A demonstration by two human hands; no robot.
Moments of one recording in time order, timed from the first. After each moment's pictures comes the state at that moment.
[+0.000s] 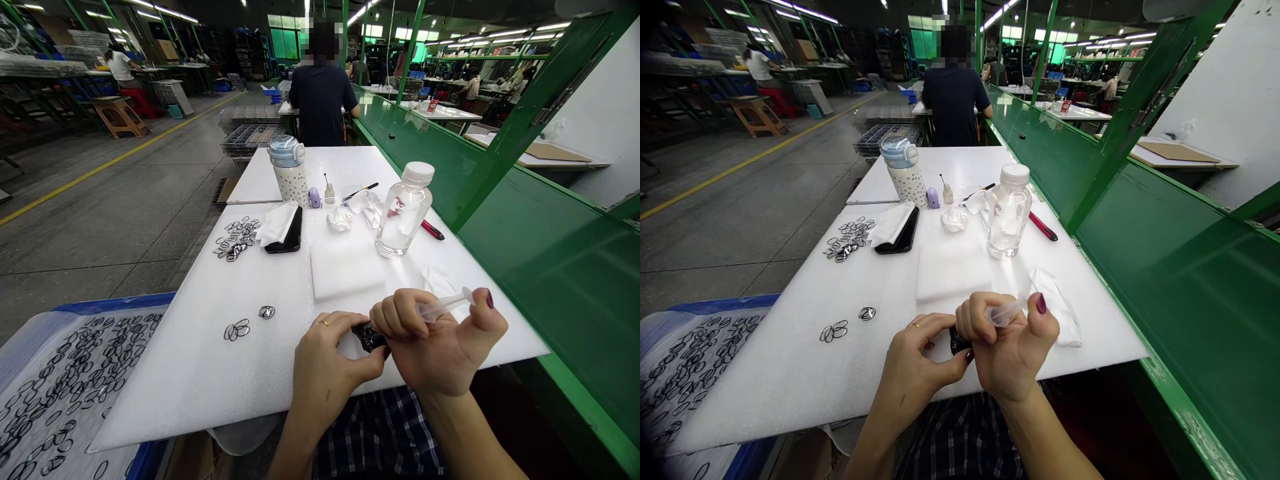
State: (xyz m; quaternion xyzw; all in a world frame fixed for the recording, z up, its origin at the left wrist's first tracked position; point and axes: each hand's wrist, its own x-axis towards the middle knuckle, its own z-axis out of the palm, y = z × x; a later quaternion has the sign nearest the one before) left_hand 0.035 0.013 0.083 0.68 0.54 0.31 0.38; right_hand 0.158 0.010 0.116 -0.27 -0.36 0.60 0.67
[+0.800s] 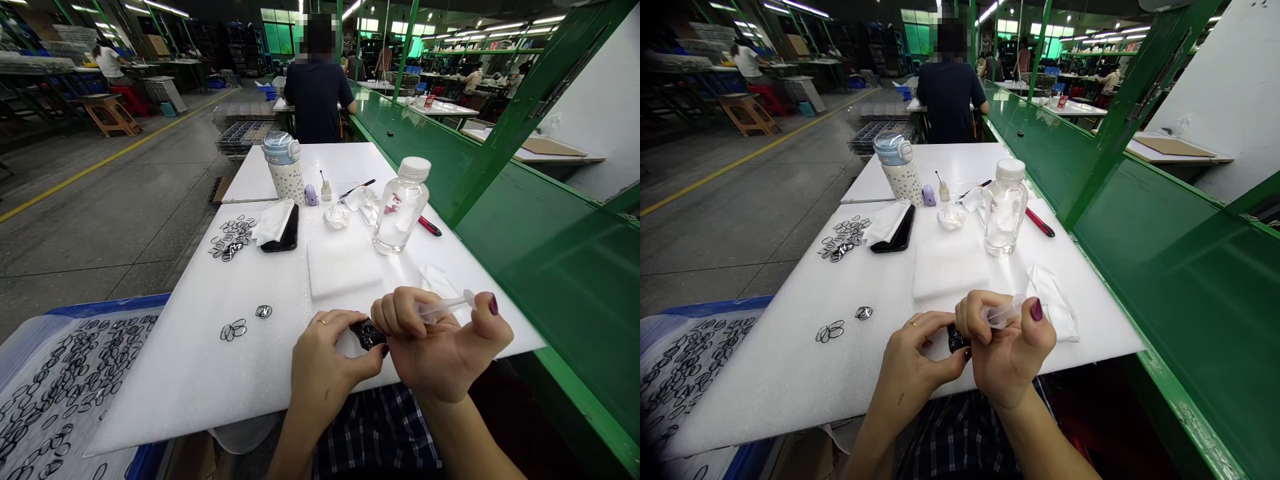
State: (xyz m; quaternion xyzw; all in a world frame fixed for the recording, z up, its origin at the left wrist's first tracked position) left_hand 0.034 0.014 0.080 0.69 0.54 0.31 0.38; right_hand 0.156 0.006 0.118 -0.30 -0.36 0.56 0.69
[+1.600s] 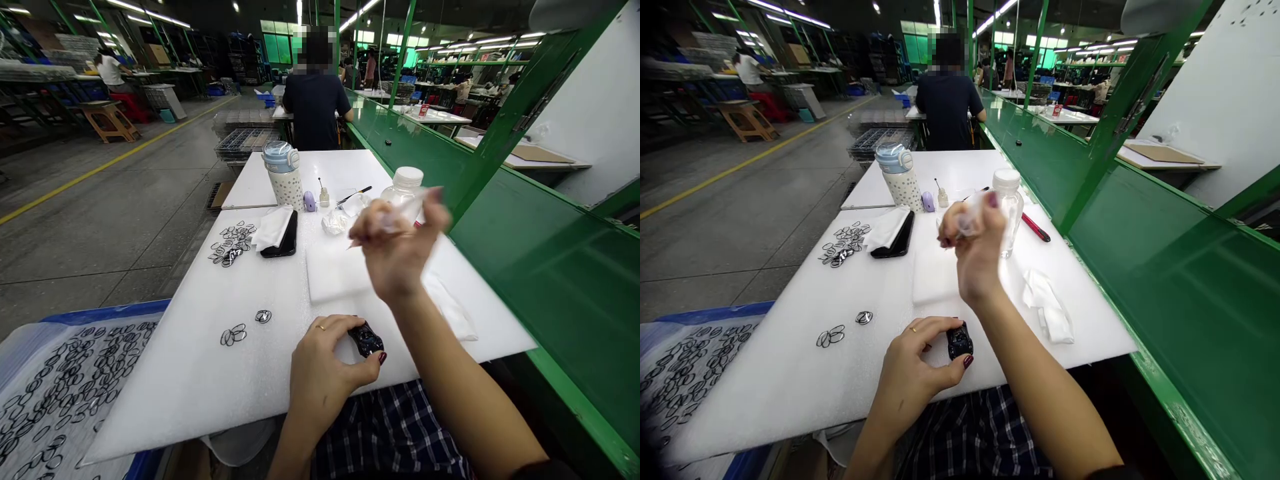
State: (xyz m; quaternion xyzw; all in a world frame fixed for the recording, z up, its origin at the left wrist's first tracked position) left_hand 0.032 0.012 0.075 0.69 0.54 0.30 0.37; right_hand 0.153 0.085 0.145 -0.29 -0.43 0.45 0.73
